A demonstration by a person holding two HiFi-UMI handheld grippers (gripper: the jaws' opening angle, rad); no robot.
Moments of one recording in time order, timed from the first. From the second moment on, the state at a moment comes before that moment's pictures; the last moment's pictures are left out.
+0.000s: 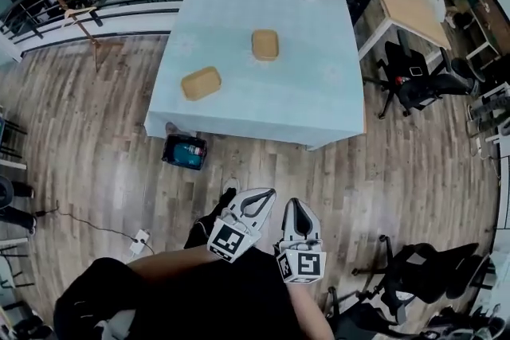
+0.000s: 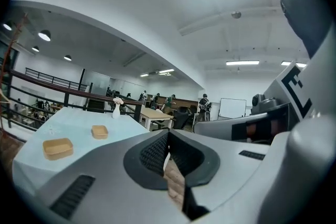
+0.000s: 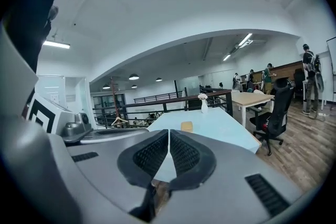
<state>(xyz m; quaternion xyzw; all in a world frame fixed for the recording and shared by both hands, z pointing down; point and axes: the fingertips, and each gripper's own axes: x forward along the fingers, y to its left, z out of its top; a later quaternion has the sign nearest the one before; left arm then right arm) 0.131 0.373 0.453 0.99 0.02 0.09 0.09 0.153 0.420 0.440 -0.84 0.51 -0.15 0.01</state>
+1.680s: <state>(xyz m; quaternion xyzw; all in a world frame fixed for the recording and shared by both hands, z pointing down) 0.251 0.008 0.466 0.98 -0.15 0.08 0.07 0.371 0.090 0.493 -0.80 0.56 -0.19 -0.04</state>
